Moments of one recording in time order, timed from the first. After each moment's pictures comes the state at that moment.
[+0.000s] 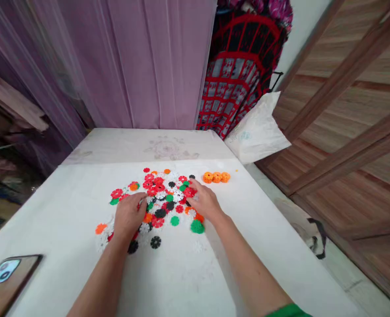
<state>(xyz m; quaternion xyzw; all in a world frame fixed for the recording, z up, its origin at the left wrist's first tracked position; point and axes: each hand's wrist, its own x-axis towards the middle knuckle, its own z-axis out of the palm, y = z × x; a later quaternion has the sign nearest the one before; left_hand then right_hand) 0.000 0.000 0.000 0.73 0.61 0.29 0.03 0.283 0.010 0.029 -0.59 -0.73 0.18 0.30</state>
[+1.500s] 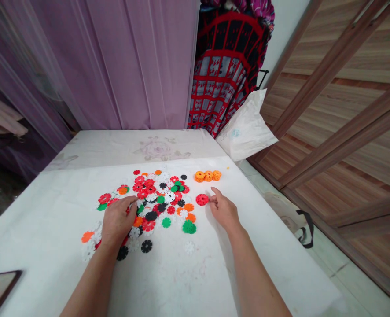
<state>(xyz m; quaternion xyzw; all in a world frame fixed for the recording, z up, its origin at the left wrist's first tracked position) 0.002 0.001 0.005 0.73 0.62 0.29 0.03 0.351 -0.028 0.034 -0.77 -0.60 0.15 0.16</state>
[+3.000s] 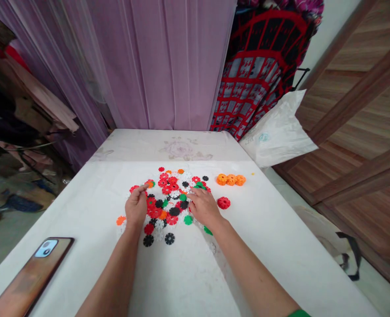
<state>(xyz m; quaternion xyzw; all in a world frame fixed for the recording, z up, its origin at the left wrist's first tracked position) -0.005 -0.001 -0.003 0.46 0.68 0.54 0.18 0.238 0.000 0.035 -0.55 -0.83 0.08 0.11</state>
